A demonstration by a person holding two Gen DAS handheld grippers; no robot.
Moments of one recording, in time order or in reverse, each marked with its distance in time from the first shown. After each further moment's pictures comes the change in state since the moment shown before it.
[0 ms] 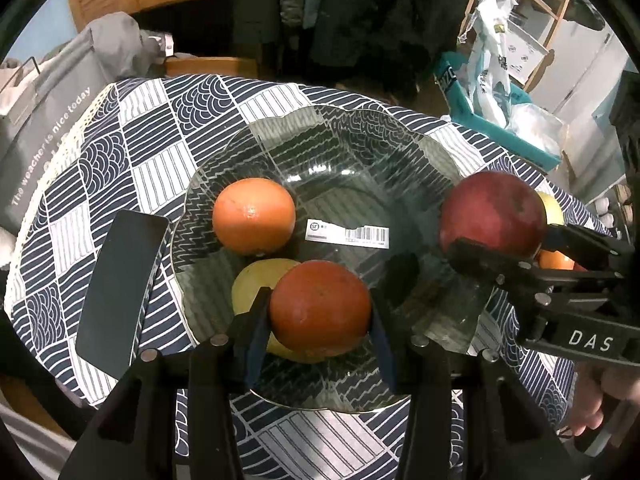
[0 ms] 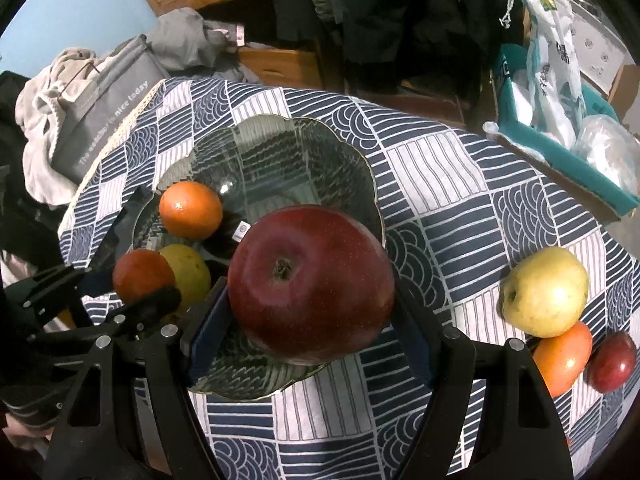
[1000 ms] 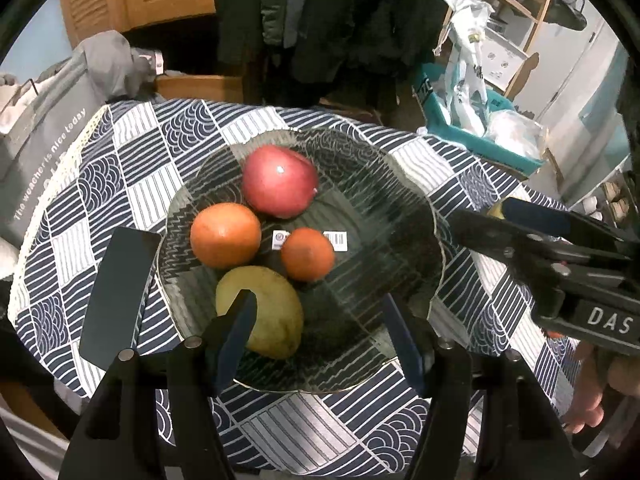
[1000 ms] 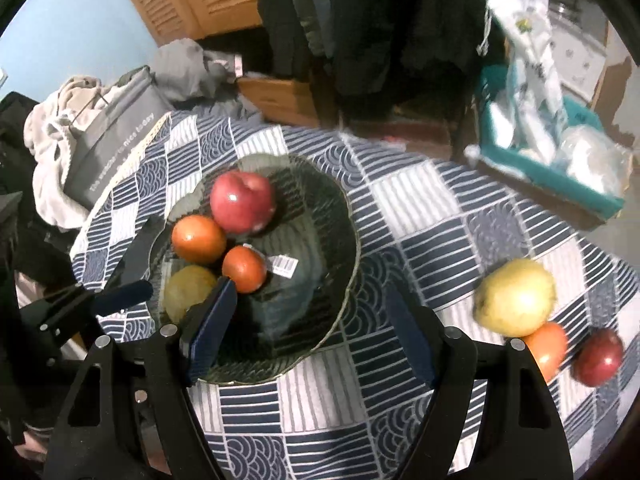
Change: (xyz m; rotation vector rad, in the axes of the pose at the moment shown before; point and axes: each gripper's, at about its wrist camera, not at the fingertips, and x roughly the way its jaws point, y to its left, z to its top) left arm -0.030 -0.022 0.002 0.031 -0.051 -0.028; right arm -0.045 0.001 0.003 0.016 -0.109 -0.022
